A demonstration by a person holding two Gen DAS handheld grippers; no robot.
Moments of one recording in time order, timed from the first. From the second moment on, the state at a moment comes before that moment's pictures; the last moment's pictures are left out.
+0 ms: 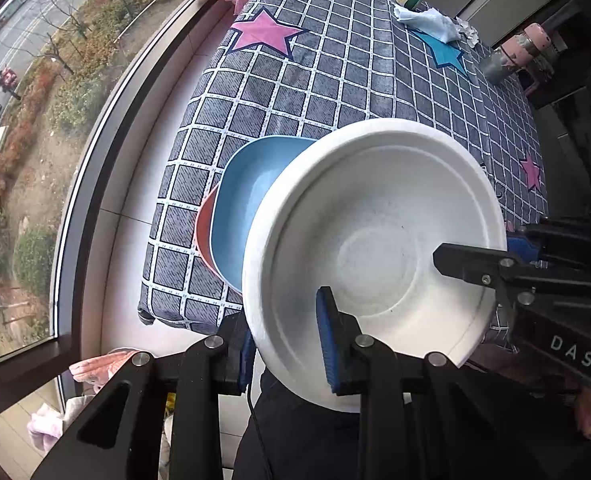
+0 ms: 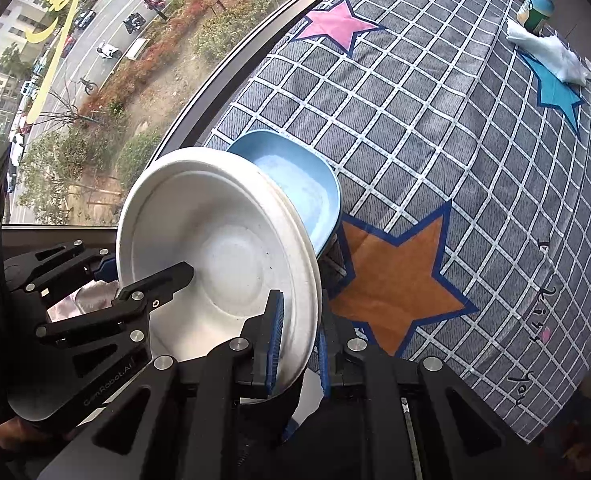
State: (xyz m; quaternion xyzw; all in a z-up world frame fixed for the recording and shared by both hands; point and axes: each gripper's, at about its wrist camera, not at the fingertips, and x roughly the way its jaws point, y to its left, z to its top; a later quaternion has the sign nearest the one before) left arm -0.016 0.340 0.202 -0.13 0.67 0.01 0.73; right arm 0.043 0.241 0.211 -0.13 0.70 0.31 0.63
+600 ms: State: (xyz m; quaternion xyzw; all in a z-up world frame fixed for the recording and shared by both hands) left arm -0.014 0.351 0.201 -0.13 0.67 0.03 0.73; right arm 0.042 0.257 0.212 -0.14 0.70 0.31 0.63
